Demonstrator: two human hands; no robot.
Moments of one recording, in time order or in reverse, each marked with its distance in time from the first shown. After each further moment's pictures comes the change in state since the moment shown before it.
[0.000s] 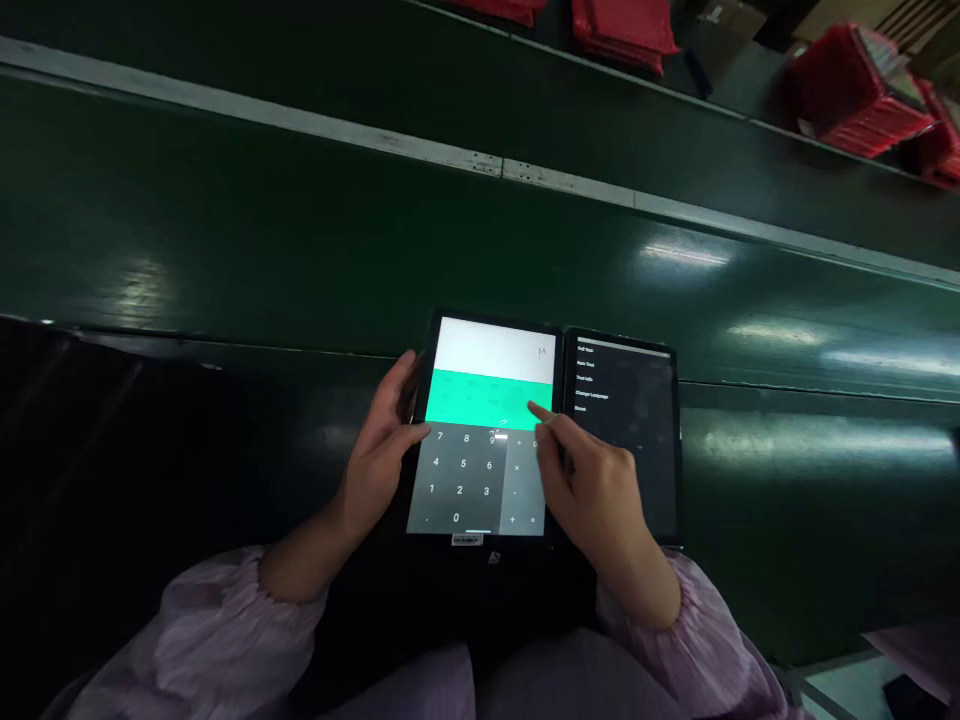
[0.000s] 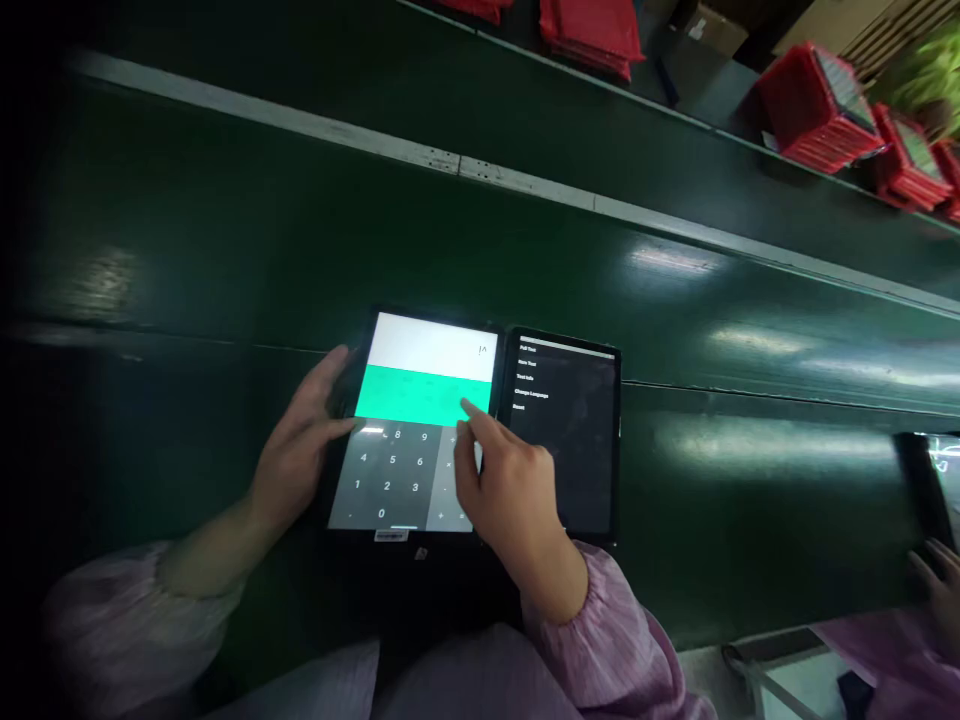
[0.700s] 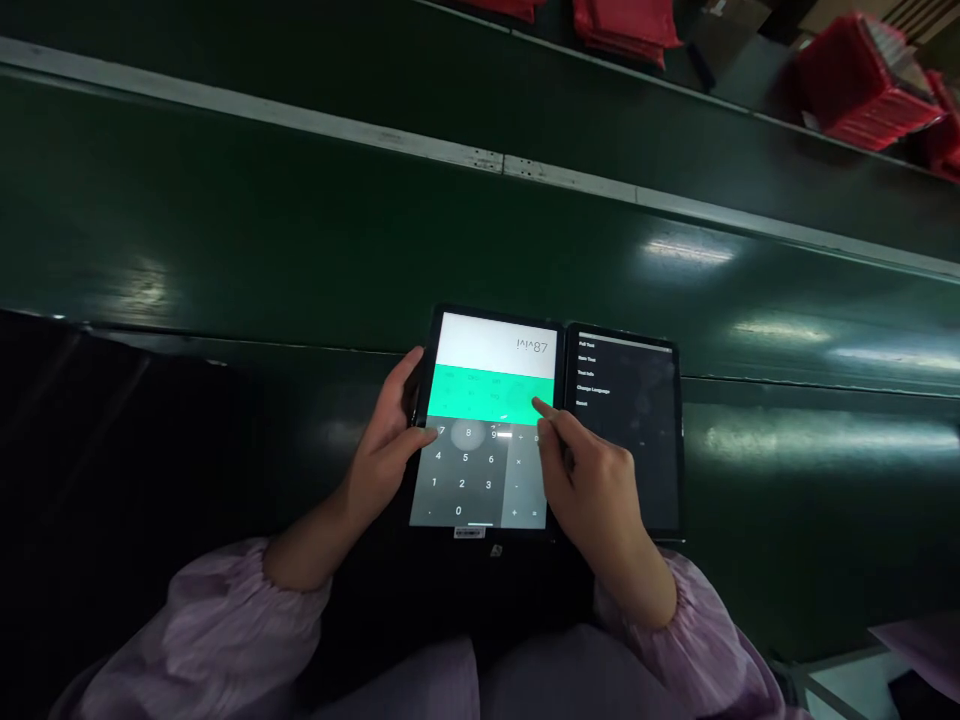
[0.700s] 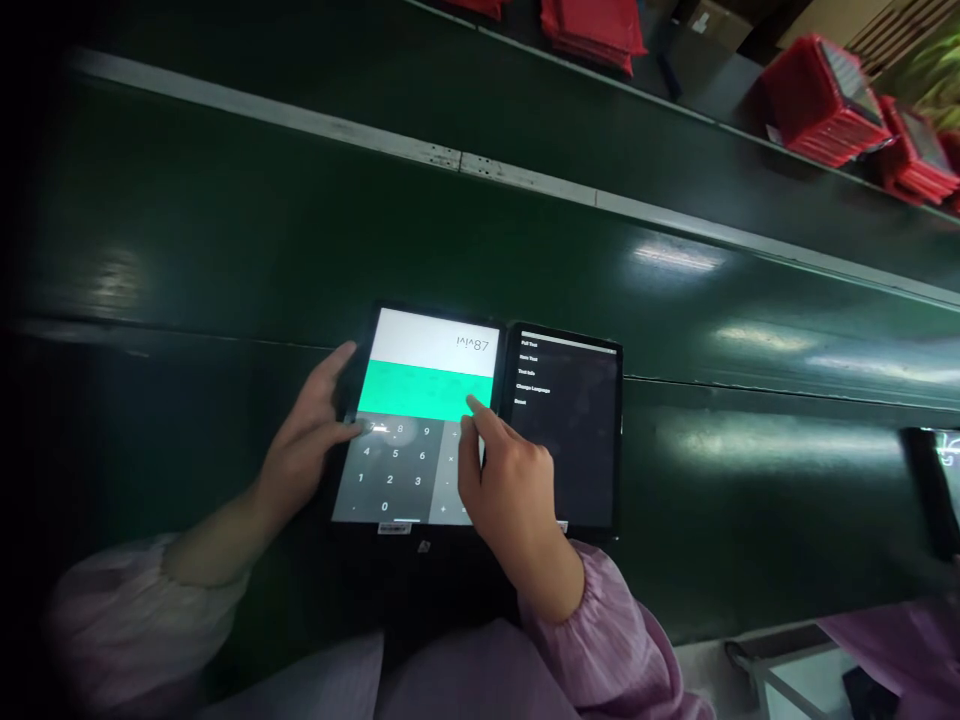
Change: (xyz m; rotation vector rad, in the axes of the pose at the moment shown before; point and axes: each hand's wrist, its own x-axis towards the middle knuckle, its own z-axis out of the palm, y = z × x) left_hand -0.001 -0.010 -0.001 -0.064 -0.087 0.075; right_hand -0.003 -0.002 0.004 0.030 0.018 0.063
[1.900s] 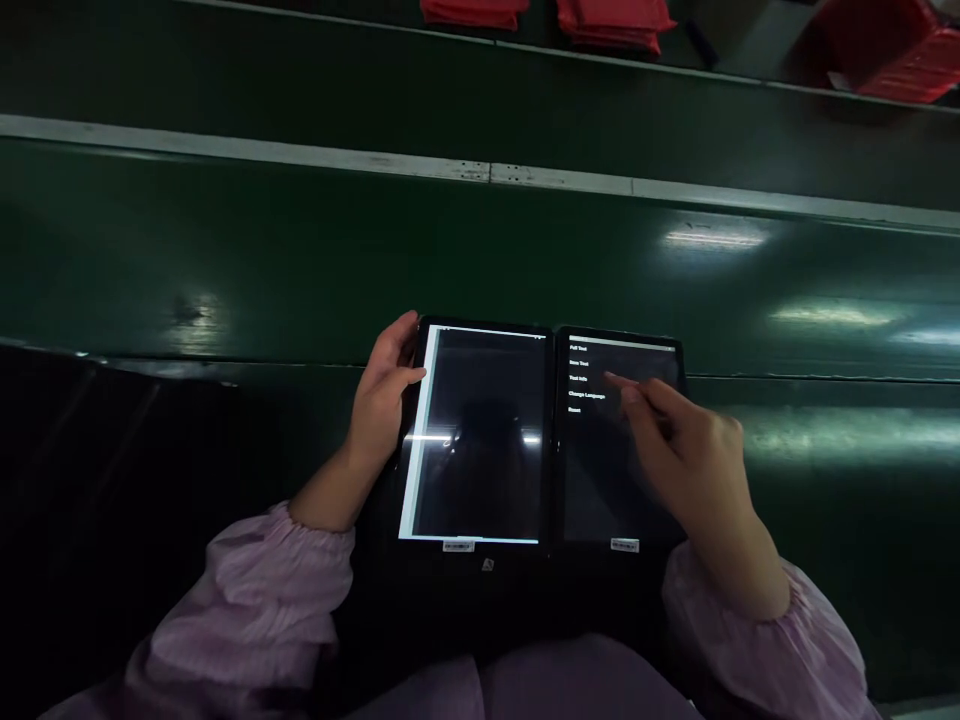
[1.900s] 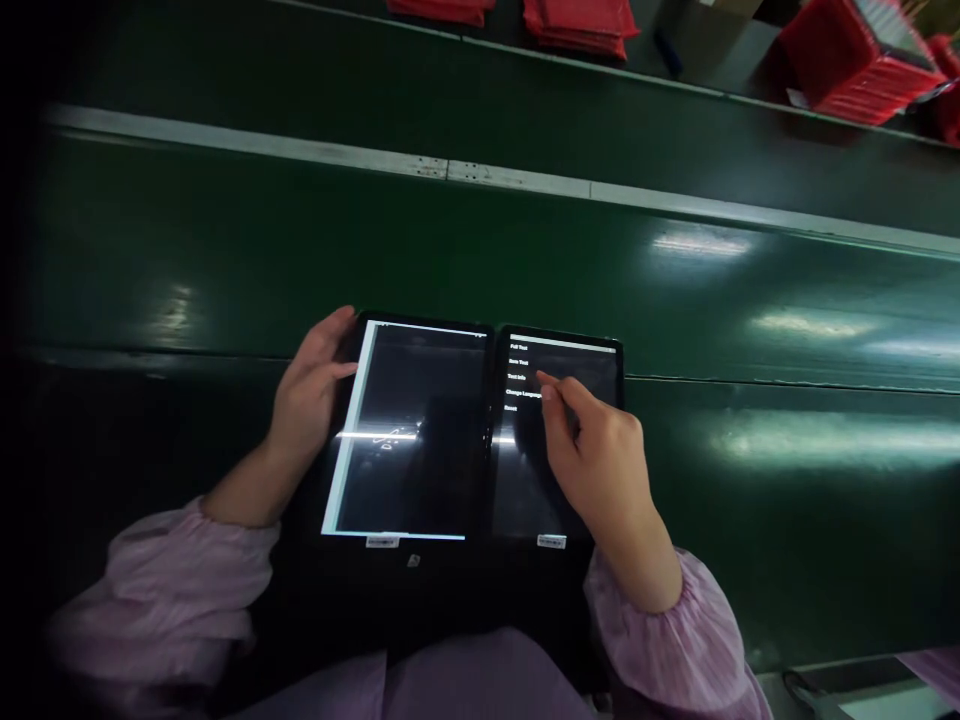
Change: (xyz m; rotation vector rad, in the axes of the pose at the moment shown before) left_hand 0.064 0.006 0.018 -0.038 0.124 0.052; right_hand 0.021 0.061 -0.059 -0.001 0.086 0.097
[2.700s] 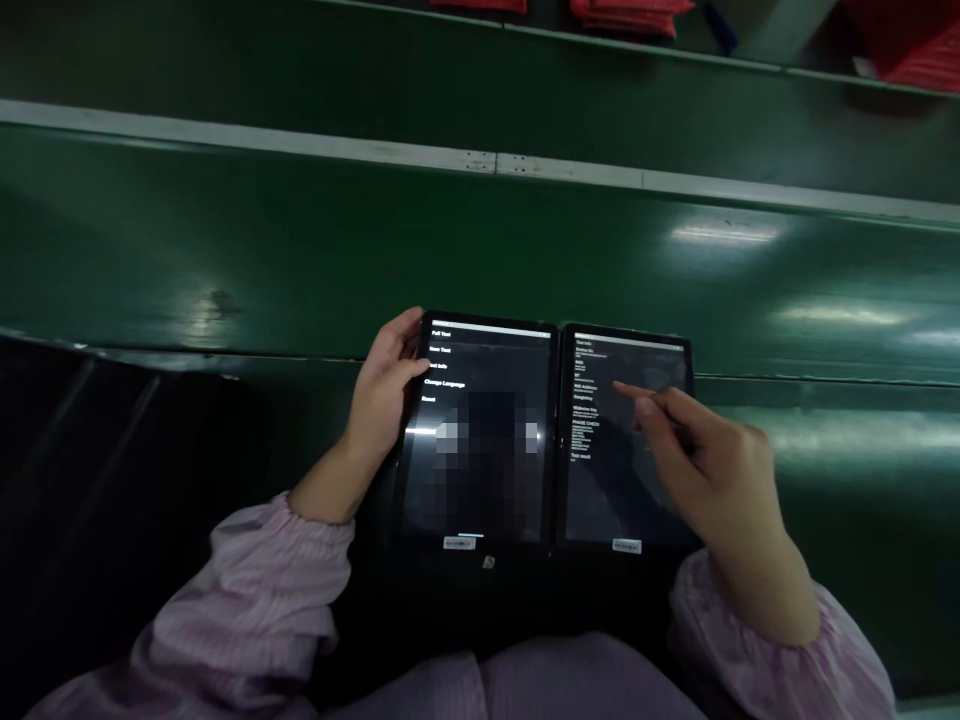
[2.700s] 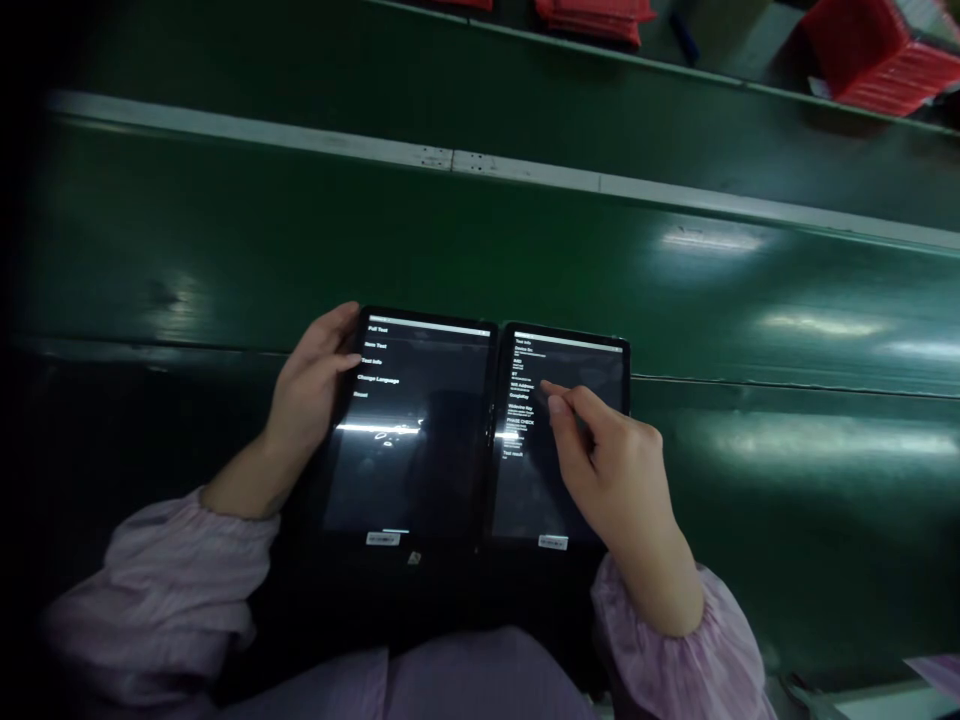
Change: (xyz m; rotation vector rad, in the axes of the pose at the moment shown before) left_hand 0.007 -0.004 -0.004 -0.016 -0.019 -0.014; right_hand -0.004 -0.001 -0.011 0.020 -0.022 -0.062
